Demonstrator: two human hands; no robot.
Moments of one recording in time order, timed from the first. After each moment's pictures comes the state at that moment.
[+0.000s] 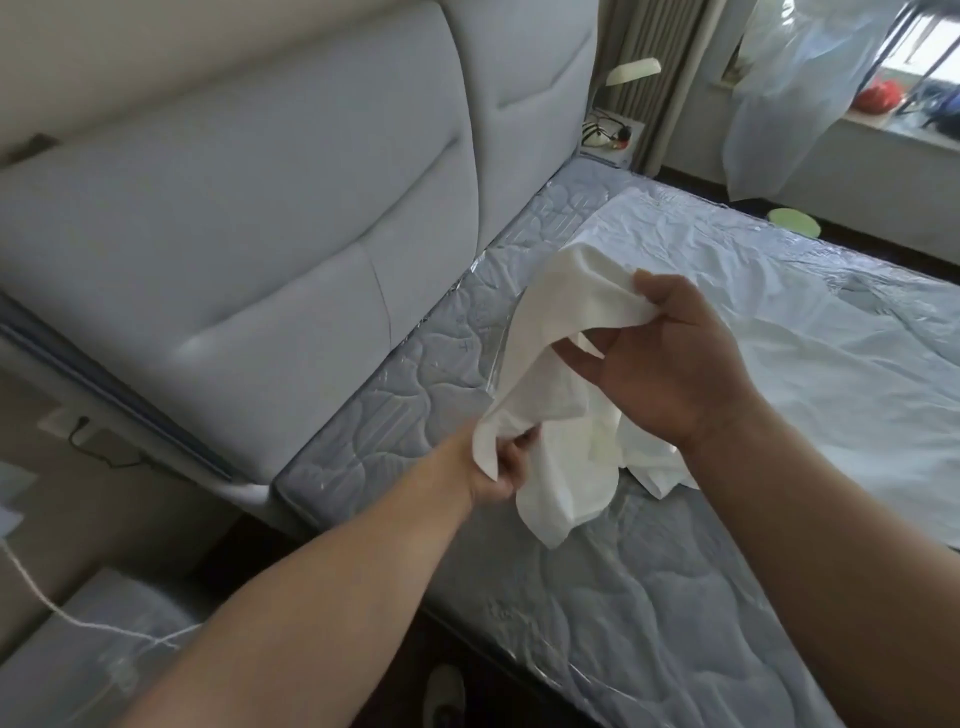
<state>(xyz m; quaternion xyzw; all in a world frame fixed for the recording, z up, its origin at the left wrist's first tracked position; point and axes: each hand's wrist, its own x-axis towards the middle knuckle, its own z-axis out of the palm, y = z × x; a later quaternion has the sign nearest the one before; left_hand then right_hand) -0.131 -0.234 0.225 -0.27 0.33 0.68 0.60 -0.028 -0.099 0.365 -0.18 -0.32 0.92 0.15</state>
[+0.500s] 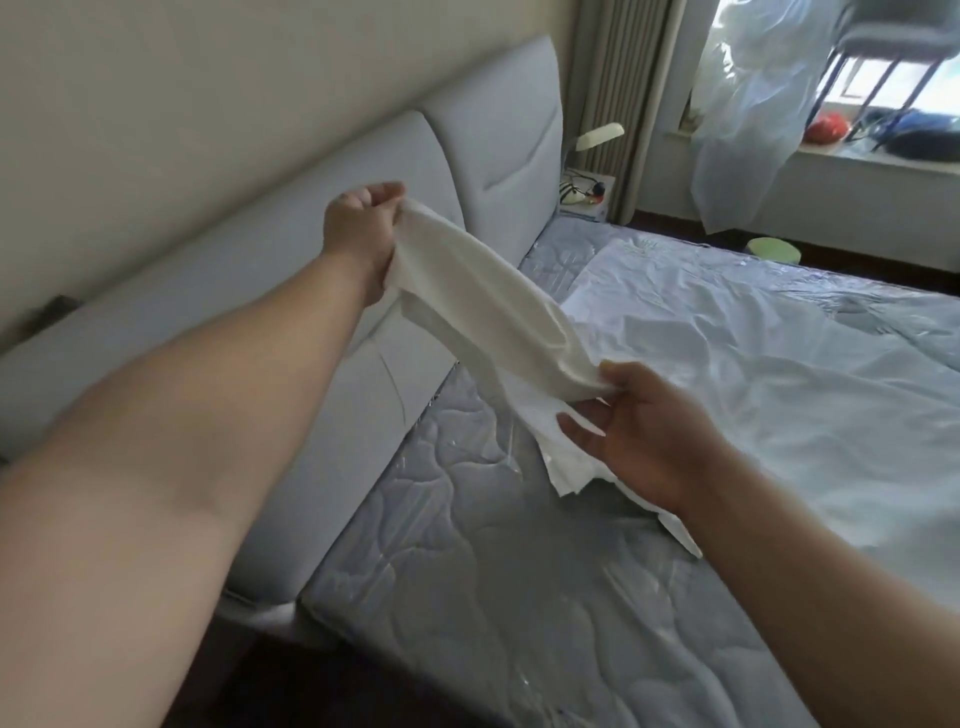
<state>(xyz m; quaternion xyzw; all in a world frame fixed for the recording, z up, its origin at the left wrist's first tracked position) -0.408 -0.171 0.420 0.15 0.67 0.71 0.16 -0.104 -0.094 0.355 -0.29 -0.36 0.87 0.18</state>
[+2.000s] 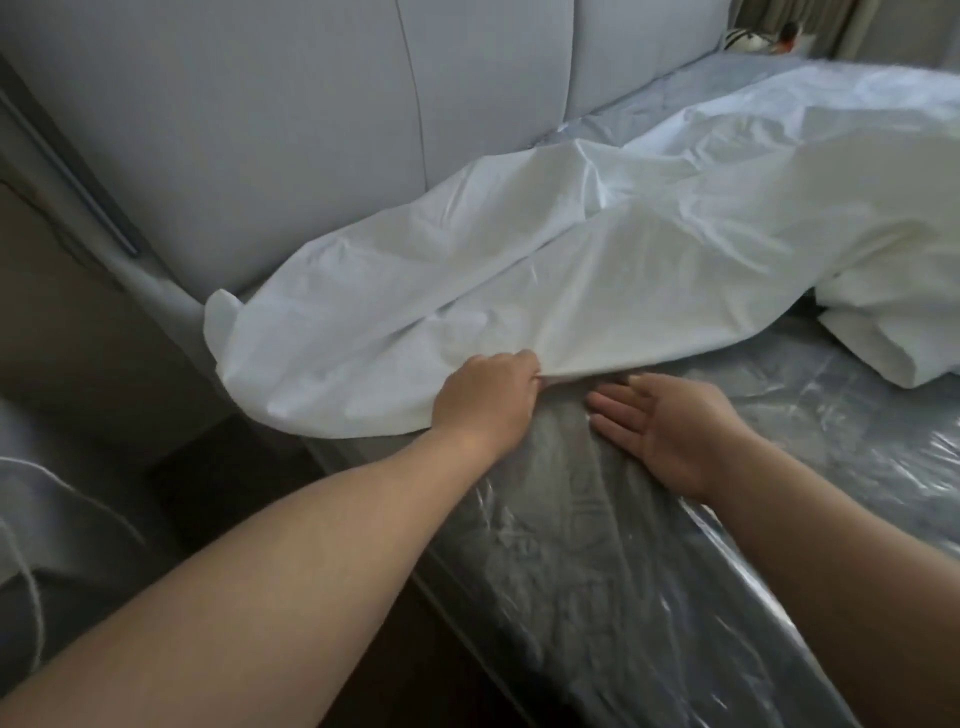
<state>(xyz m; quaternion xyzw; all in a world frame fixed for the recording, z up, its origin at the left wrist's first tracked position) -0.091 -0.229 -0.252 0.36 0.92 0.13 -0.02 0.017 -0.069 -0.249 -0.36 -0.43 0.82 0.06</state>
